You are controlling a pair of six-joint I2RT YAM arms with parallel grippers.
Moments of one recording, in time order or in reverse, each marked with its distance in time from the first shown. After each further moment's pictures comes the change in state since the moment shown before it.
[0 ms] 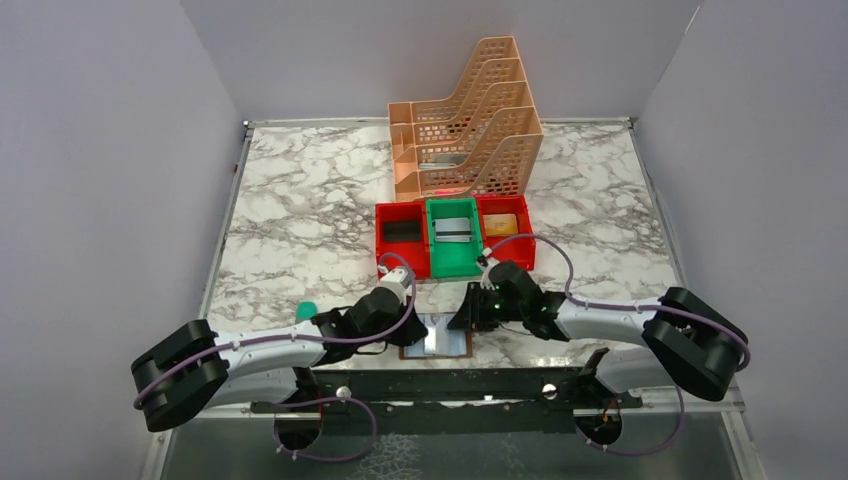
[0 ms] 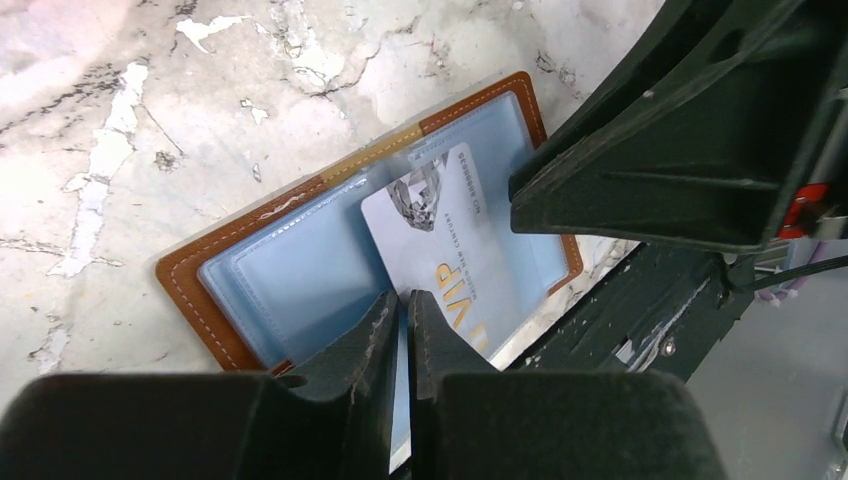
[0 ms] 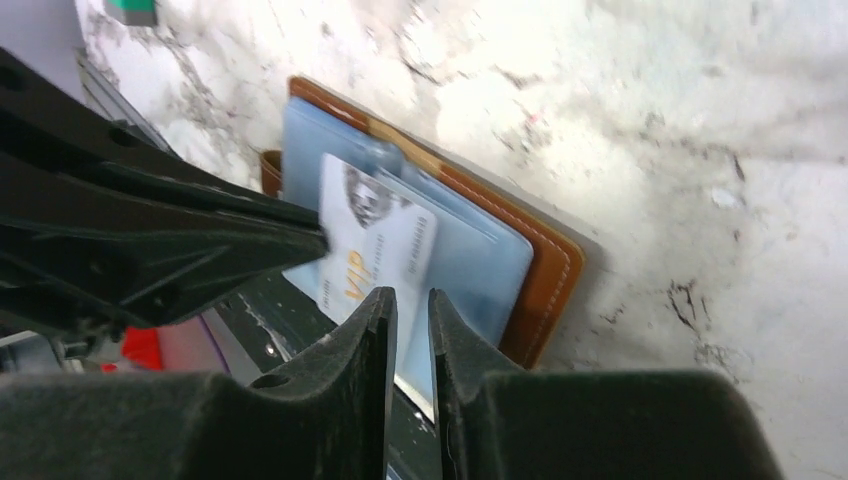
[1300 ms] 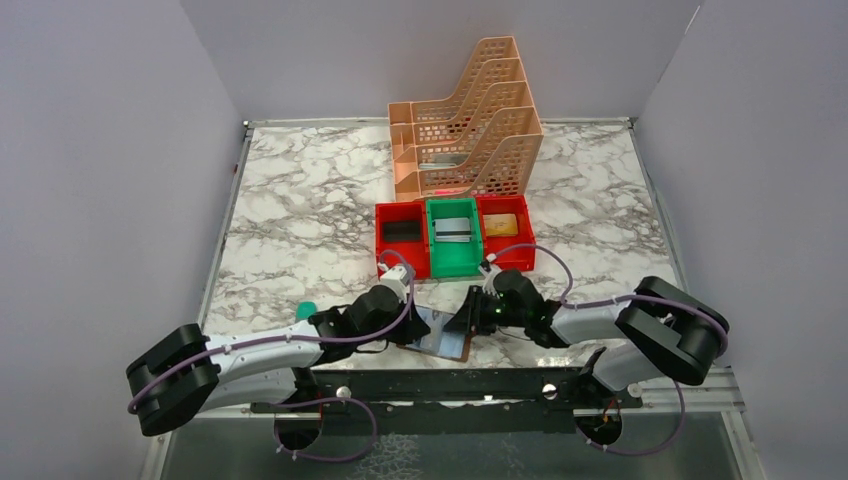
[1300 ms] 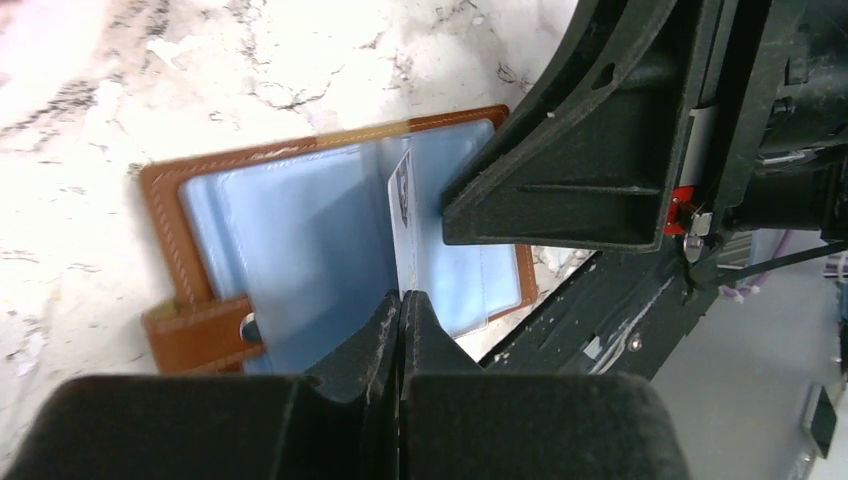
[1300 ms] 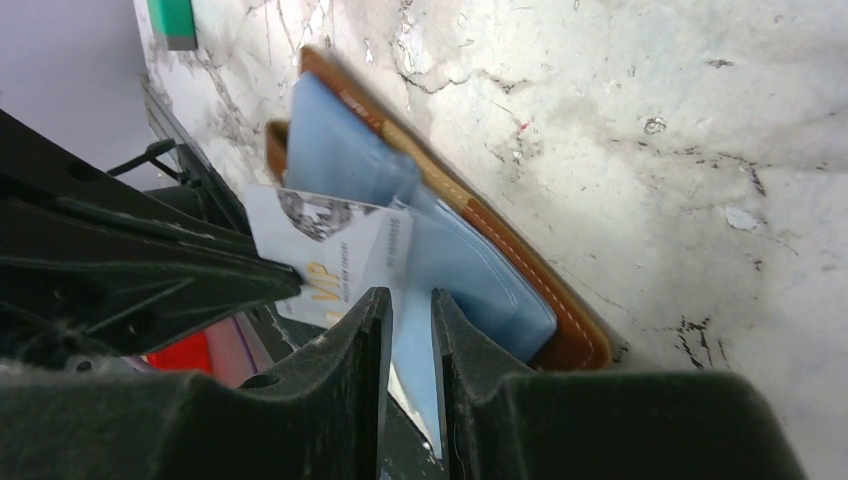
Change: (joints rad) left arm 0.002 -0.007 0.015 0.008 0.027 -0.029; right arm -0.007 0.118 -0.095 0.308 -0.021 0.106
